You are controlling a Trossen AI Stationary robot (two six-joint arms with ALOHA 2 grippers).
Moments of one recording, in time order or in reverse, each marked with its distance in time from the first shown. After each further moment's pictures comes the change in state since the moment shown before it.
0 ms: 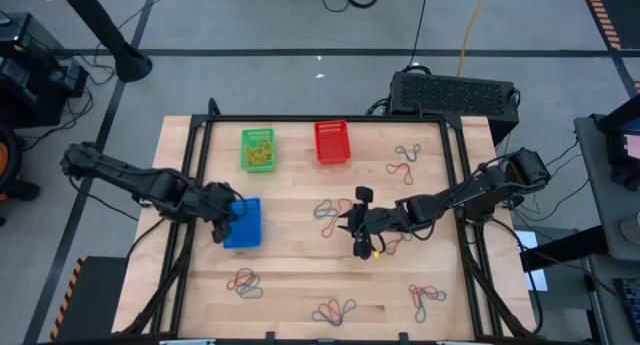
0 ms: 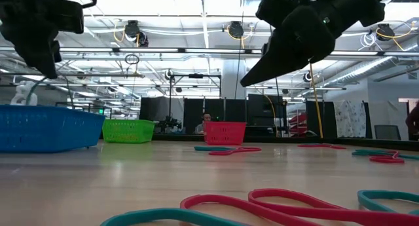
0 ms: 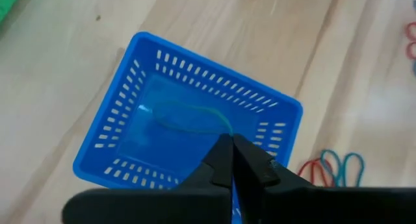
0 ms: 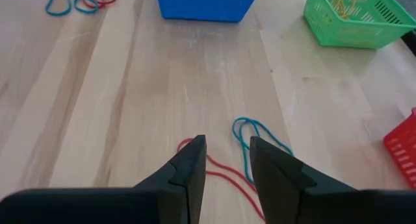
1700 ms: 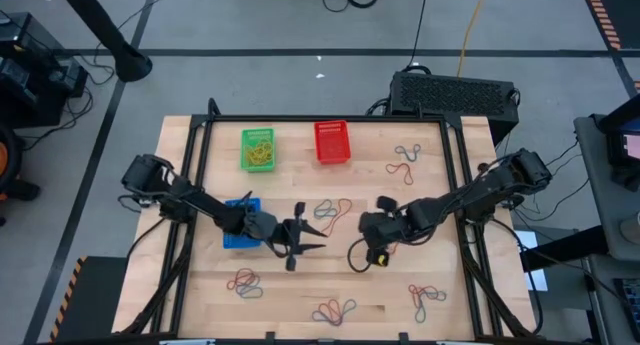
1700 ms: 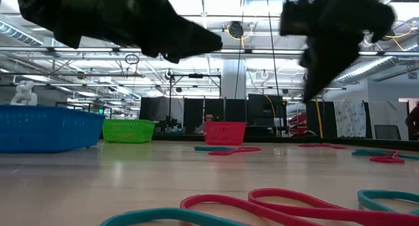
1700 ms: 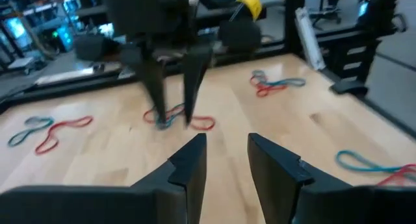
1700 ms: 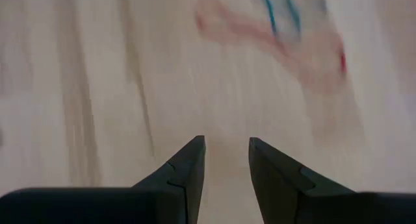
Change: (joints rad) left arm 0.015 0.924 0.031 1.735 -0.038 0.915; right arm 0.086 -0.001 0.192 -0.702 -0.102 0.453
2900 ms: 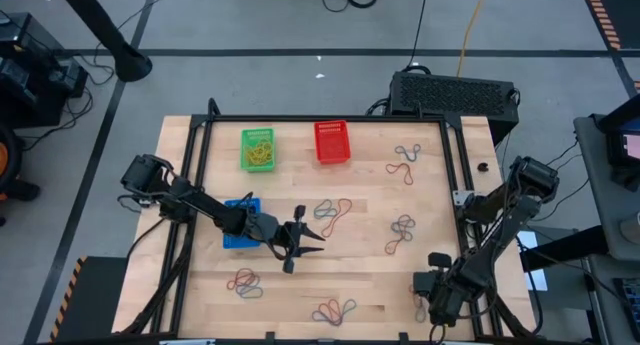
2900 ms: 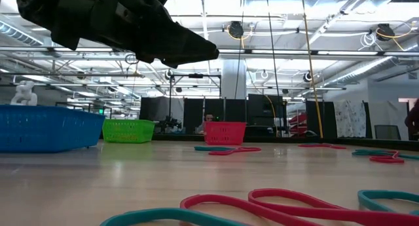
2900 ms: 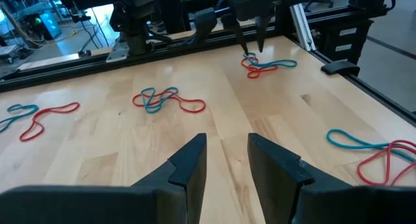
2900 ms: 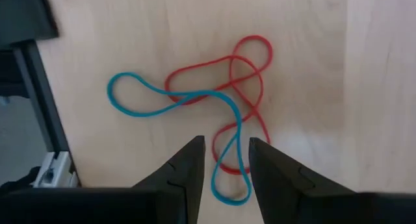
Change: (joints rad) left arm -0.002 0.000 -0.001 -0.062 0.033 -0.006; right arm 0.648 0.005 -0.122 -0.079 -0.264 0.621
